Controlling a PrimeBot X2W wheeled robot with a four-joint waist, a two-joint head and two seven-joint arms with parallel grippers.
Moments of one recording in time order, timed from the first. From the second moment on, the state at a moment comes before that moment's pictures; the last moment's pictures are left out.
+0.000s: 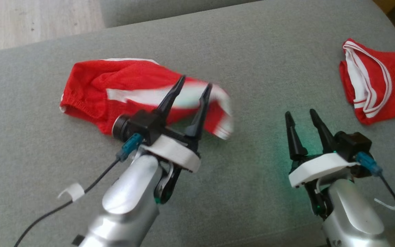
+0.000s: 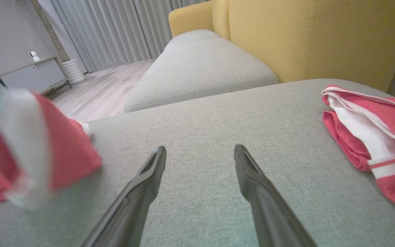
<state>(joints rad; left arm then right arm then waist) -0.58 0.03 -0.66 0.49 -0.50 -0.03 -0.26 -0.31 -0.05 0.15 0.56 0.24 0.13 -0.26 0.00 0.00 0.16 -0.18</state>
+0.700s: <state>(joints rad) -0.04 0.08 -0.19 0.36 -0.22 0.09 -0.26 -0.18 -0.05 0.12 0.52 0.19 0.13 -0.26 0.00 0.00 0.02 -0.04</state>
